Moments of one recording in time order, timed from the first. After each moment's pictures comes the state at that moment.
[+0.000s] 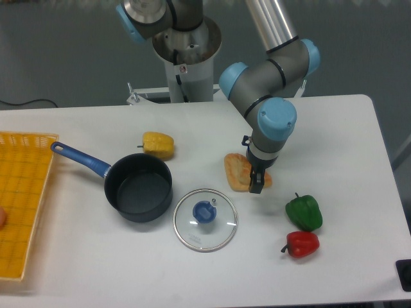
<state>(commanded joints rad) 2.66 -1.96 -1.85 -1.00 1.52 2.28</state>
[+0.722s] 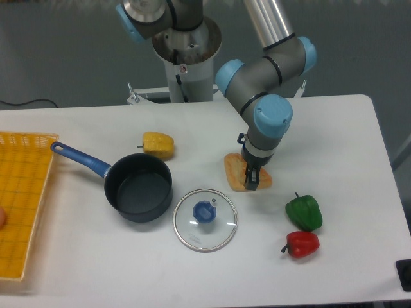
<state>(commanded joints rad) 2.64 -1.94 -1.85 -0.99 1.54 2.26</state>
